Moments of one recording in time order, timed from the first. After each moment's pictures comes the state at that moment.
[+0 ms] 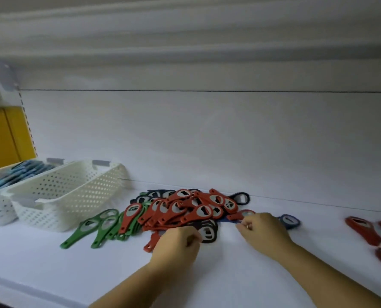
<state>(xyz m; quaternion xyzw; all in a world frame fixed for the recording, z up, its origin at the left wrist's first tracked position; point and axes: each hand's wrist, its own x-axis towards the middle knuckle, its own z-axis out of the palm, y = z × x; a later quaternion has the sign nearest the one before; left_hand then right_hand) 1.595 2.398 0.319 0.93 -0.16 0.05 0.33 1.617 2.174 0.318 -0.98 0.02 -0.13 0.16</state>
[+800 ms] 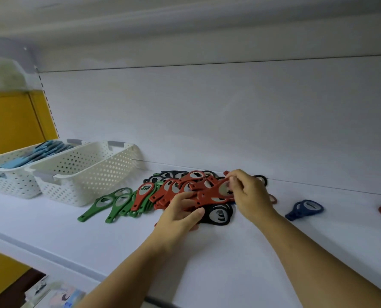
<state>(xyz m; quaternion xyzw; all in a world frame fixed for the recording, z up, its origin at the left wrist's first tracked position) 1.599 2.414 0.307 0.73 -0.09 0.01 0.67 1.658 2.224 0.320 -0.86 -0.15 -0.33 0.37</state>
